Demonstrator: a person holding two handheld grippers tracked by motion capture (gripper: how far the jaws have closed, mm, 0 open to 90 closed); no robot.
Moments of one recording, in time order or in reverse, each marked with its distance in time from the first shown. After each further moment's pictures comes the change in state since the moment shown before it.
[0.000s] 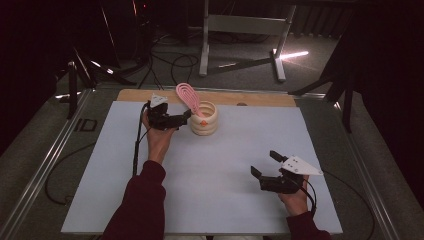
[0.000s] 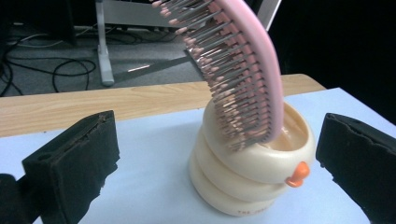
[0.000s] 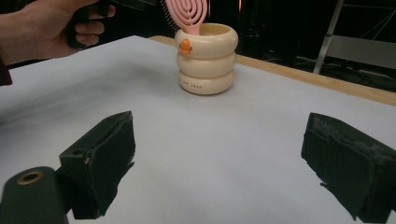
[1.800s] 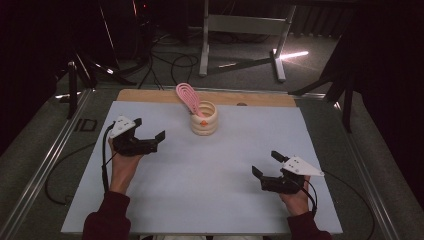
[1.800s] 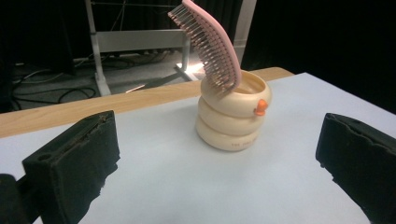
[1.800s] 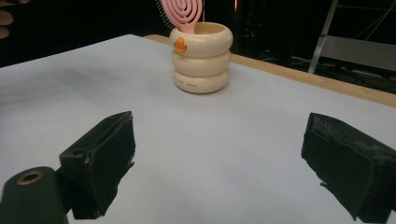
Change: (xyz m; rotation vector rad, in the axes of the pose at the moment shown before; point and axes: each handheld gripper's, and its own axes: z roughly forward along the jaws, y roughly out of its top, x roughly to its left) left arm 0.019 -0.034 -0.119 -0.076 -0.059 0.133; right arm -0.002 -0.001 -0.003 0.002 -0.018 -0.006
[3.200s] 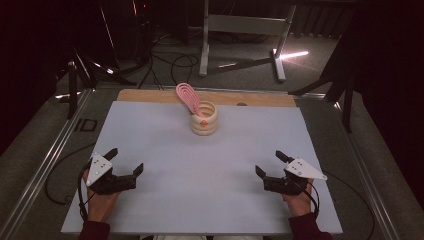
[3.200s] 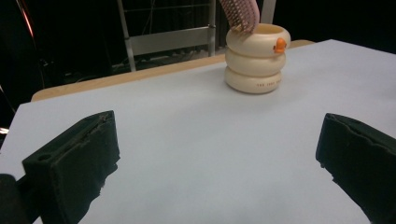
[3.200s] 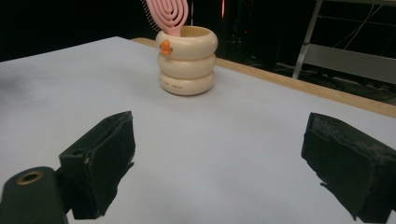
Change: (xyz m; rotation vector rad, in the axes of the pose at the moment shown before) left arm -0.001 -0.074 -0.073 -0.032 0.119 0.098; right arm -0.004 -0.005 -0.006 -0.028 -0.055 -0.024
